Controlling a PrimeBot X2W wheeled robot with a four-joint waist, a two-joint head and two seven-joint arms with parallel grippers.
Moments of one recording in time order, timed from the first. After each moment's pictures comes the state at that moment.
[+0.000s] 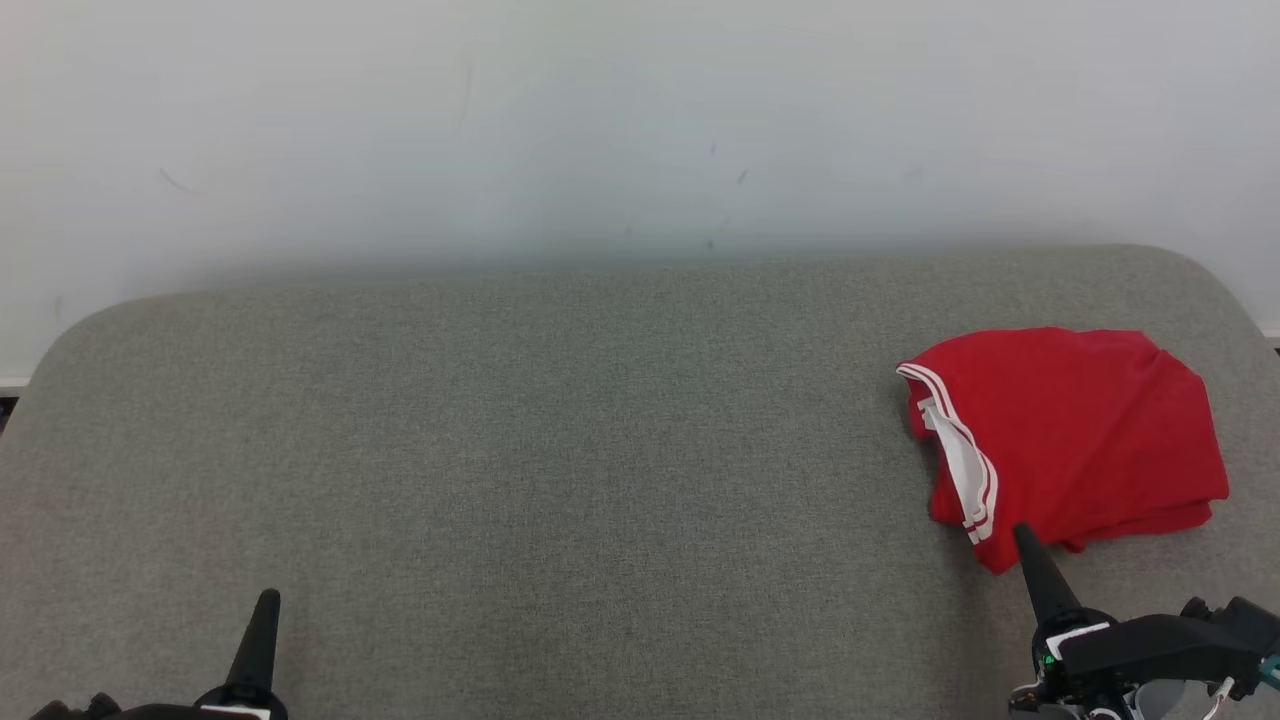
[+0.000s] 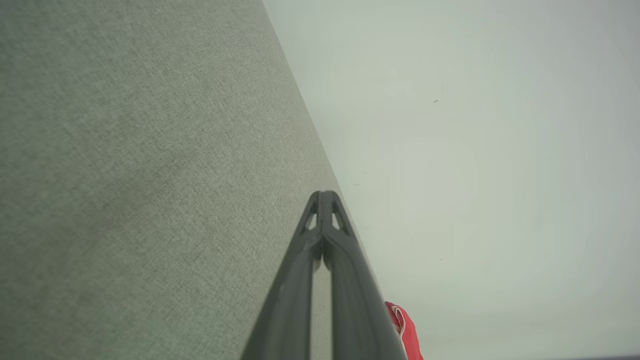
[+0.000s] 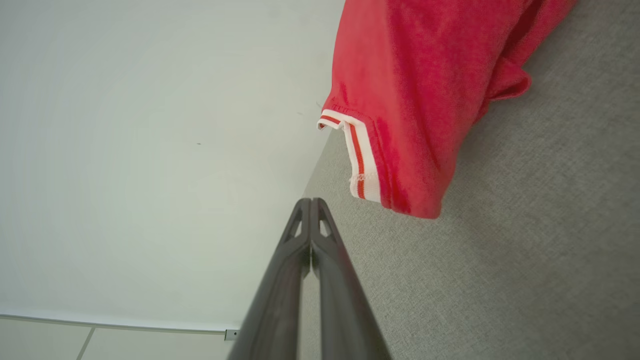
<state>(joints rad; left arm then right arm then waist) -0.03 0.10 -0.03 0.26 -1.25 -0.05 0.05 -0.04 -0.04 -0.09 0.27 1.27 0.08 0.07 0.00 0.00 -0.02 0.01</state>
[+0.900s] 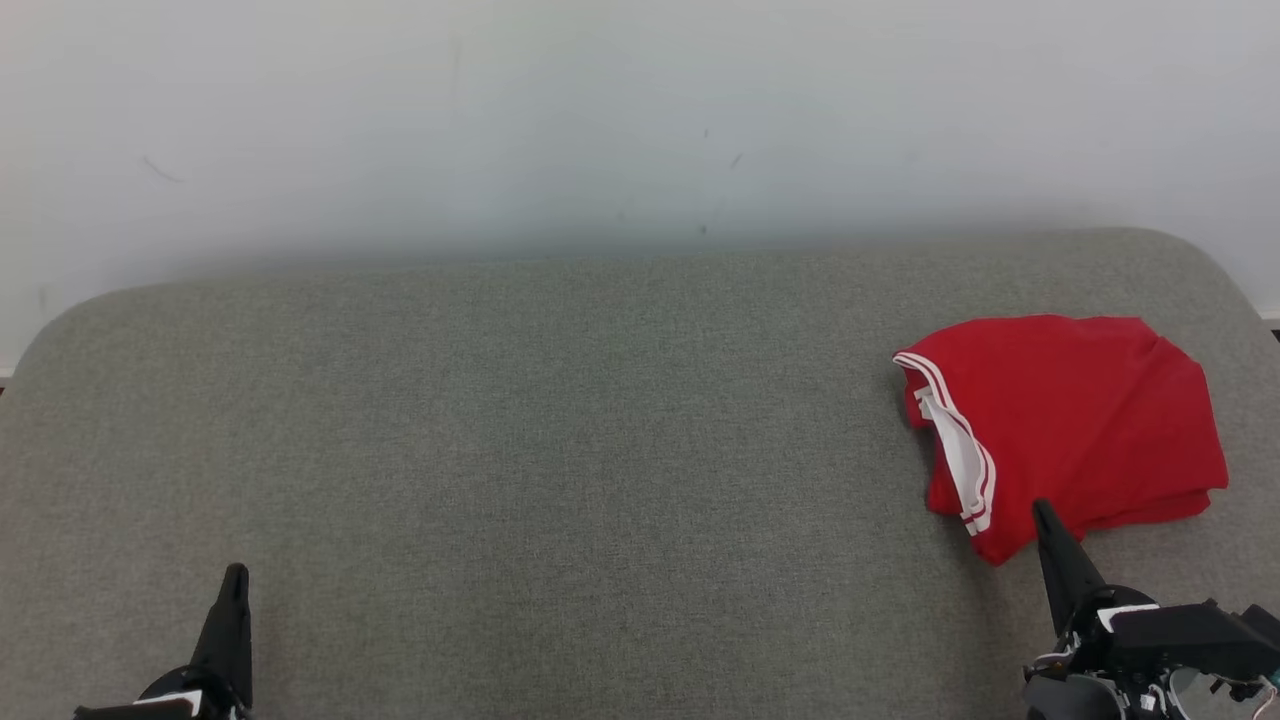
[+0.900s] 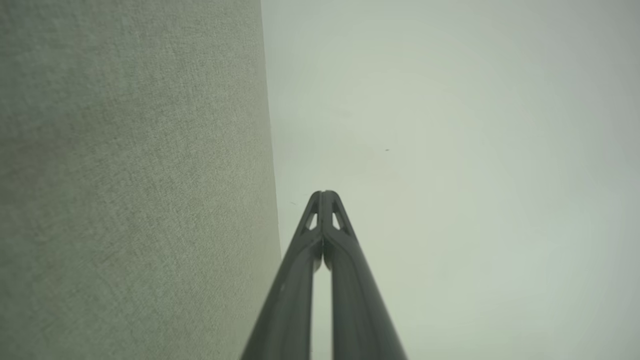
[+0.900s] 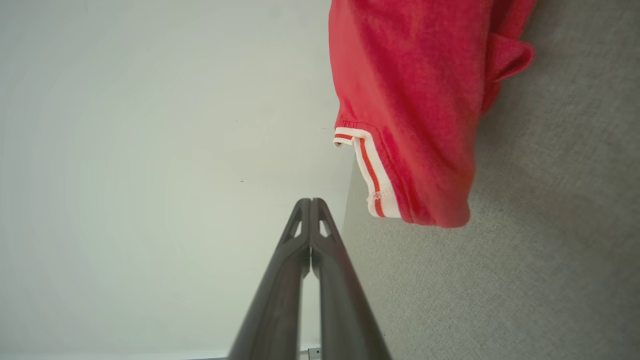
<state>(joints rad) -0.07 0.04 0.09 0.30 -1.59 -0.12 0.11 -0.08 -0.04 -0.13 0.29 1.59 0.12 0.11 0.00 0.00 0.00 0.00</state>
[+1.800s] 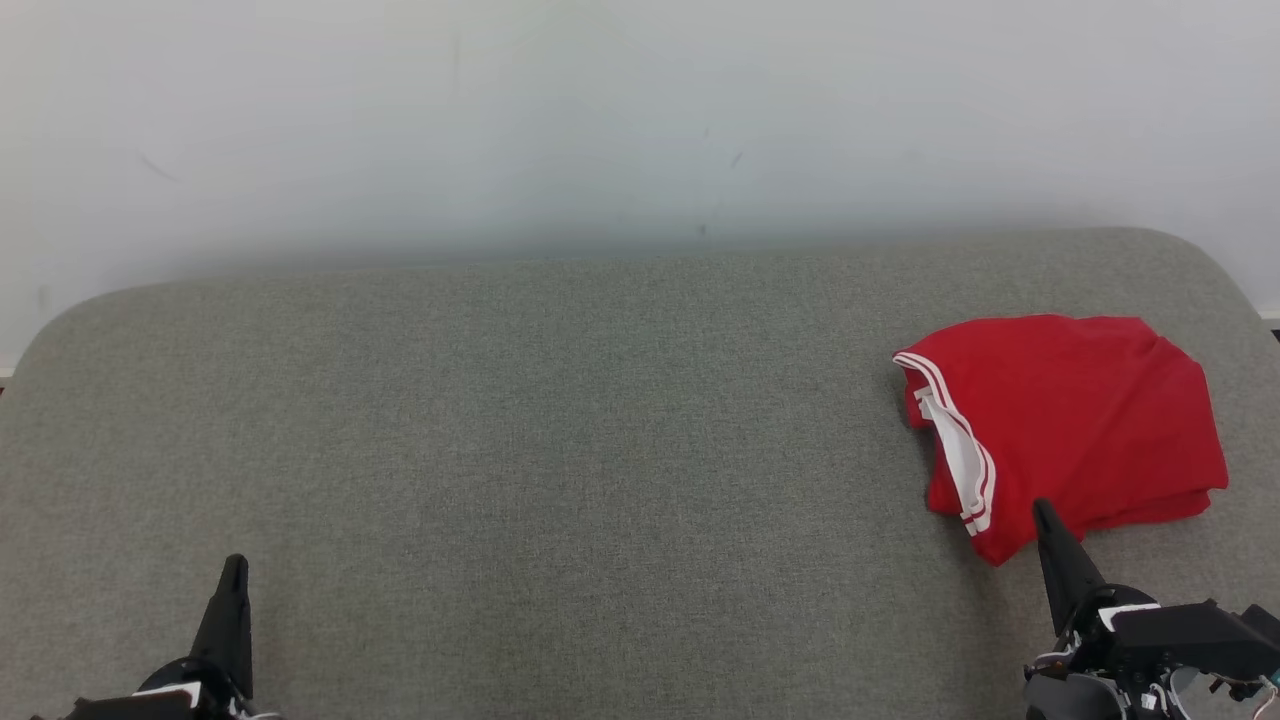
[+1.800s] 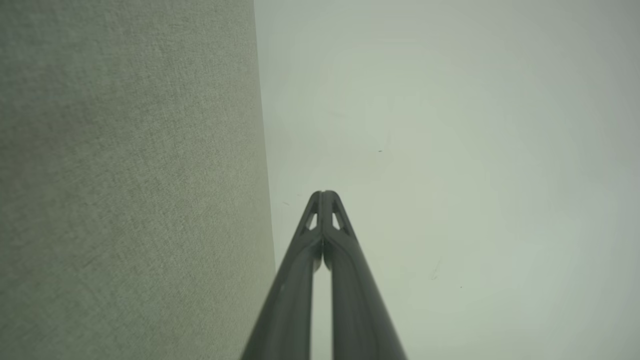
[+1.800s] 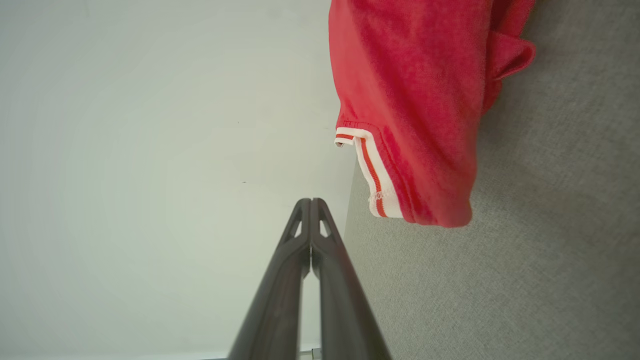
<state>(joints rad) -0.09 0.04 0.09 0.30 -1.59 -0.12 0.11 -0.08 -0.04 -0.13 0.30 1.60 0.12 0.11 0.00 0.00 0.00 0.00</state>
